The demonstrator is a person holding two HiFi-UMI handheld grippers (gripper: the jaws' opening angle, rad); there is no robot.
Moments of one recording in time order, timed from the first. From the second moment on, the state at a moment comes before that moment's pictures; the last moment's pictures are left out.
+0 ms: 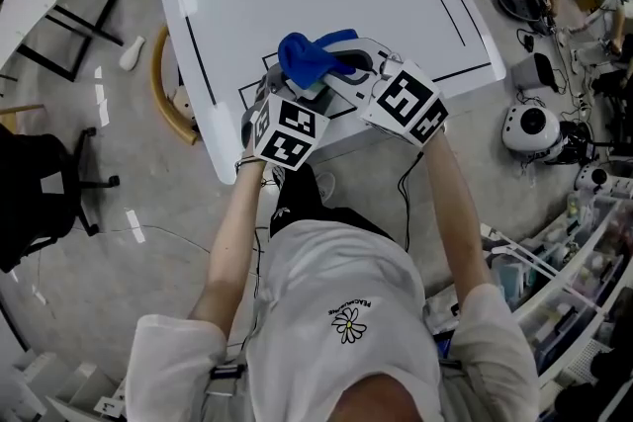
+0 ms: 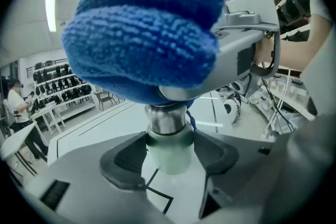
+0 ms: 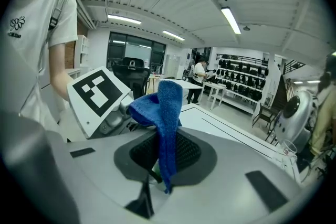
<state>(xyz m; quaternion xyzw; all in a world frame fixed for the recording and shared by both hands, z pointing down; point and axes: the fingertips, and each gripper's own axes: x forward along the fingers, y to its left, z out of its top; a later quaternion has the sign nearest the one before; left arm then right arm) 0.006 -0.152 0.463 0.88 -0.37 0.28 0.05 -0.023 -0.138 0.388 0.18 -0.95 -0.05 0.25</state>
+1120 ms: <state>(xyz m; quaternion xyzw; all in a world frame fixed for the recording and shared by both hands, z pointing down) 0.002 -0.148 0.497 0.90 -0.33 0.25 0.14 0.045 -0.138 0.429 0.28 -0.94 0.10 0.18</state>
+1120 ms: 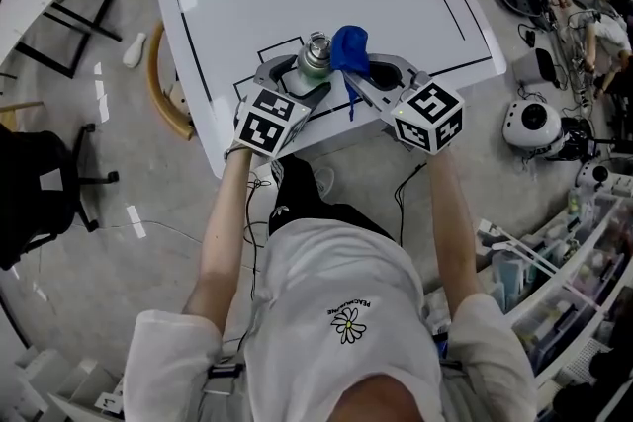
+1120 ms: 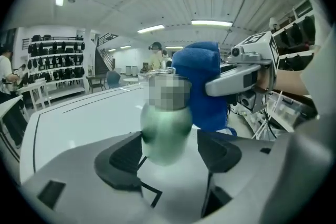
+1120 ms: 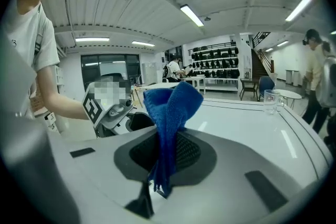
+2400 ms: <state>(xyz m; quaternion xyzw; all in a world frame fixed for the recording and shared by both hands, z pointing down) -0.003 -0.140 0.501 0.88 -0.35 0.27 0.17 0.019 -0.106 0.430 0.31 -0.92 0.16 0.15</state>
